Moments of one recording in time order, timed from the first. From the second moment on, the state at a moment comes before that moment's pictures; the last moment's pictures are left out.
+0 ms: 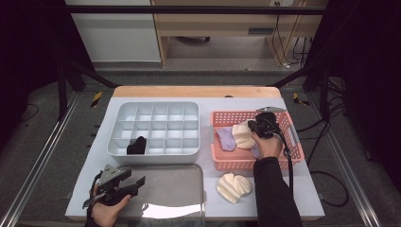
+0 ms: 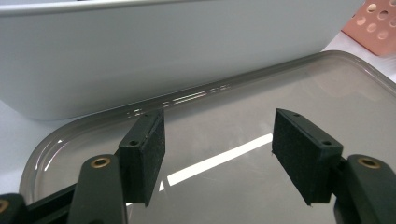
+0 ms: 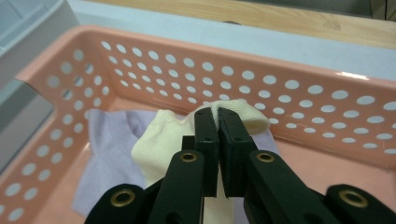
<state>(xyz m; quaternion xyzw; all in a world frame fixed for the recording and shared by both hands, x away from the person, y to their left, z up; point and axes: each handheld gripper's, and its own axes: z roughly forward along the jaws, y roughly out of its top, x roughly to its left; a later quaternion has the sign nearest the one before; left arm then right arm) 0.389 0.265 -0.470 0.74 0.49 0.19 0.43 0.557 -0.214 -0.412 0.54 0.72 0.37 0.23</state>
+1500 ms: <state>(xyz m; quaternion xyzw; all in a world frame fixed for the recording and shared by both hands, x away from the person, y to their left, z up) 0.387 0.265 -0.469 0.74 0.48 0.19 0.43 0.427 -0.183 -0.314 0.39 0.72 0.51 0.27</state>
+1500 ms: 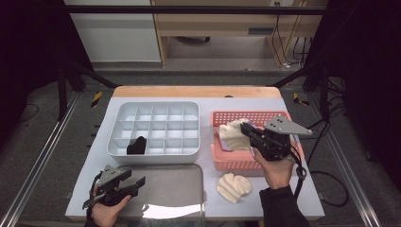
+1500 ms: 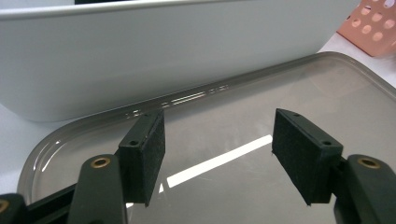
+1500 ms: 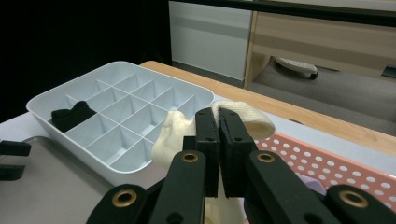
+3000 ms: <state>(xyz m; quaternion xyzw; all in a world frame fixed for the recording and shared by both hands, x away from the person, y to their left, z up) 0.385 0.263 -0.466 0.73 0.48 0.19 0.45 0.378 -0.260 -0.459 0.56 0.72 0.34 0.25</state>
